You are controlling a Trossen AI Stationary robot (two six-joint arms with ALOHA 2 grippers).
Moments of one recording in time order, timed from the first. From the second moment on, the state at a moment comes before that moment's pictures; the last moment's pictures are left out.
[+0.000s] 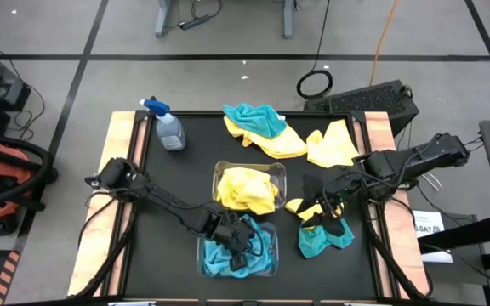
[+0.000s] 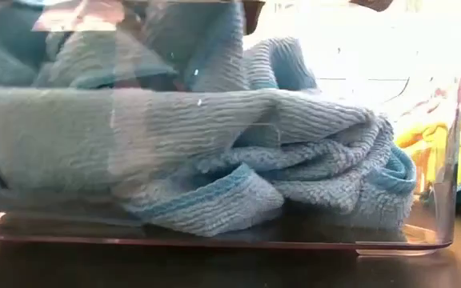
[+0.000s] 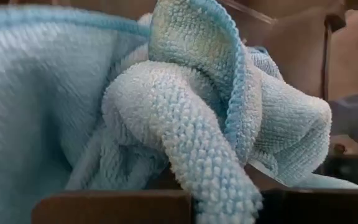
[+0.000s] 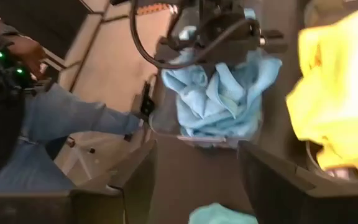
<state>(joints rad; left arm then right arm) -0.42 1.97 1.31 -0.29 -0.01 -0.69 0.31 1.16 1.17 -0.68 -0.22 0.41</state>
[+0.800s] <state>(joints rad) -0.42 1.92 1.29 -0.30 0.11 -0.65 0.49 1.16 1.17 -0.99 -0.05 0.49</state>
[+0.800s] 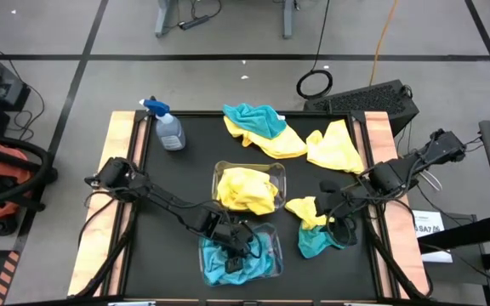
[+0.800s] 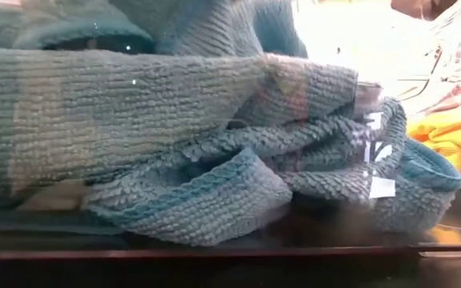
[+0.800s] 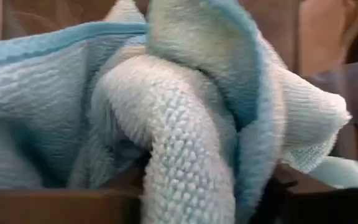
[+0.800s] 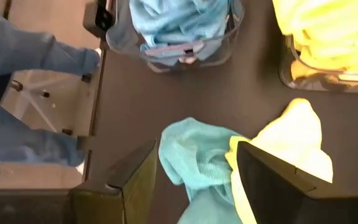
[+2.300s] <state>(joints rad) -0.42 1.58 1.30 -0.42 0.20 -0.59 0.70 1.16 1.15 -1.01 0.14 0.60</state>
